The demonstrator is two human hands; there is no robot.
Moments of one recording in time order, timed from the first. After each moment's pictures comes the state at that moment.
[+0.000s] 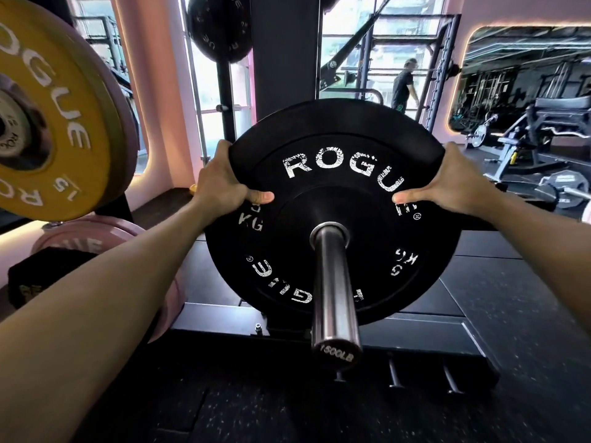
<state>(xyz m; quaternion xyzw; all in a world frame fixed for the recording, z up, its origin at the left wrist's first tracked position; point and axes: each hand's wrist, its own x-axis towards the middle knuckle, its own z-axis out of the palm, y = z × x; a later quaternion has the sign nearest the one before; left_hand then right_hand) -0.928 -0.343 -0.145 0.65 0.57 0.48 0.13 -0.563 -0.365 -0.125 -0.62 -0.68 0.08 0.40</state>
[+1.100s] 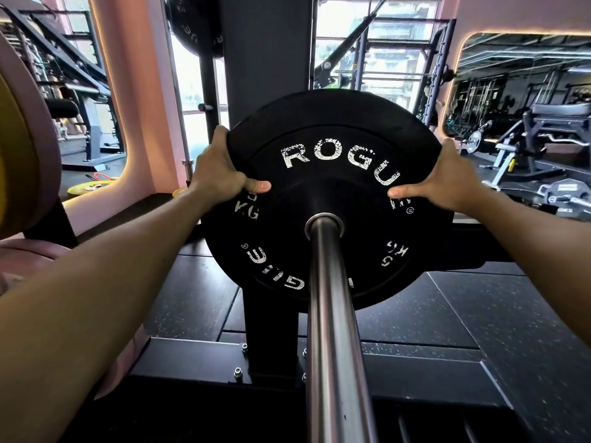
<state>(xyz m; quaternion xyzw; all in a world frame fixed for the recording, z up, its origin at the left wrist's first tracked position) -0.902 -0.186 -0.140 0.66 0.57 0.47 0.11 -0.549 -0.204 -0.136 -0.64 -0.65 0.03 0.41</state>
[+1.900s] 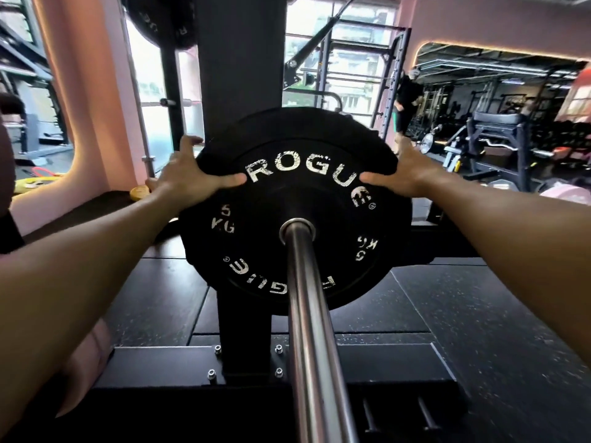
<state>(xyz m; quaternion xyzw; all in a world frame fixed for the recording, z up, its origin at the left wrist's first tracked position) -0.913 -0.182 -0.131 0.64 0.64 0.41 0.12 -0.551 -0.207 -0.090 -0.75 -0.62 0.00 0.24</state>
